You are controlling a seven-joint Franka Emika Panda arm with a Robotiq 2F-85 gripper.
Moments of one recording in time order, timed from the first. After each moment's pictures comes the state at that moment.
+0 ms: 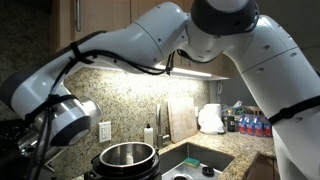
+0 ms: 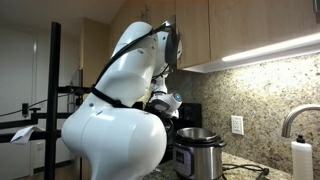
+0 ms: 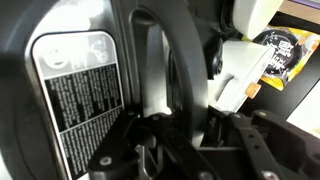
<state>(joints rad) 0.32 0.40 0.45 -1.93 1.39 2.73 -0.80</state>
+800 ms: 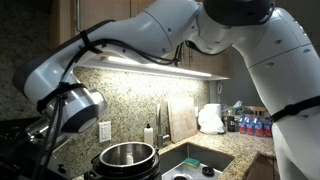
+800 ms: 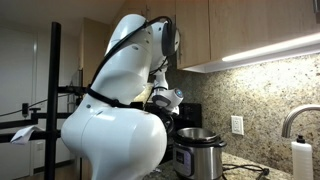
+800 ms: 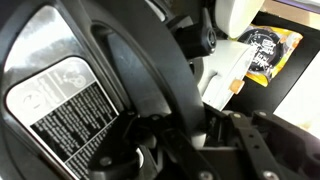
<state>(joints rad) 0.33 0.31 0.42 -1.99 1.41 2.65 -0.77</state>
